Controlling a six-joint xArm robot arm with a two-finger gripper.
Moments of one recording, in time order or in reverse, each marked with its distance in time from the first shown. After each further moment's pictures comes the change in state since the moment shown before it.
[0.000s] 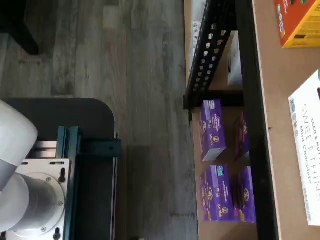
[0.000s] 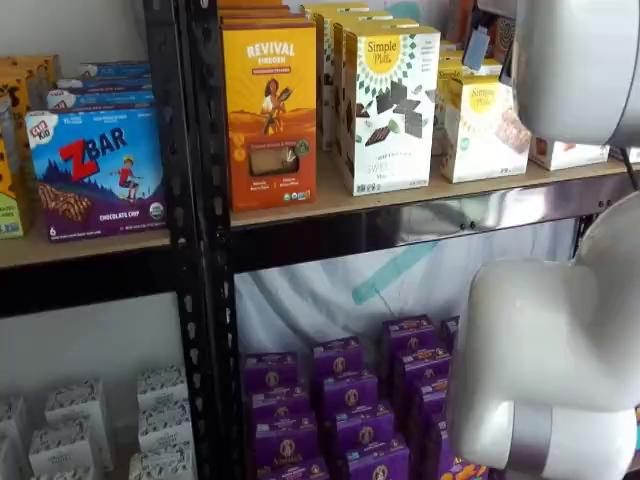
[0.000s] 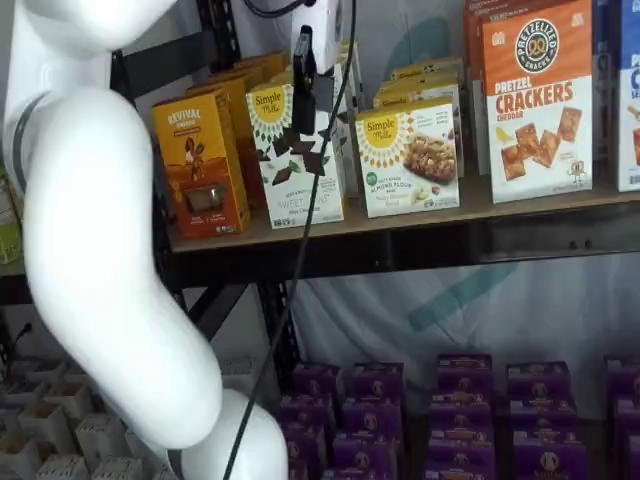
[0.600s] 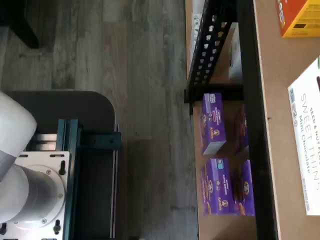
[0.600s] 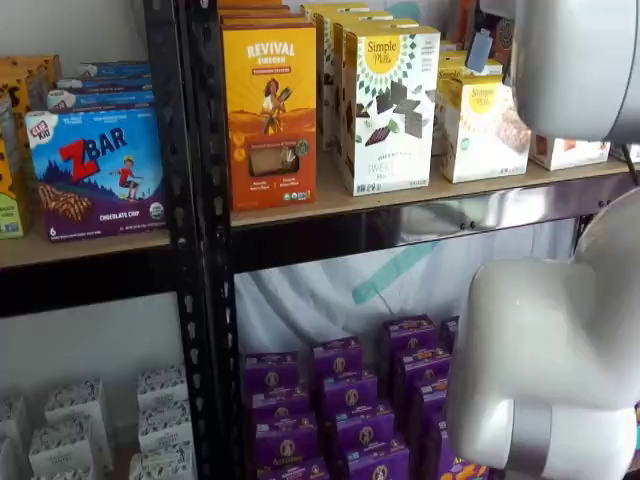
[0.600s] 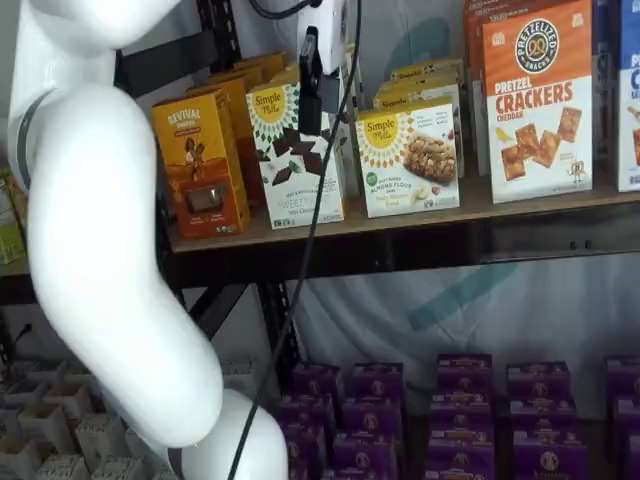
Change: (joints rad) arm -0.003 0.013 -0.005 -0.018 -0.006 -0.013
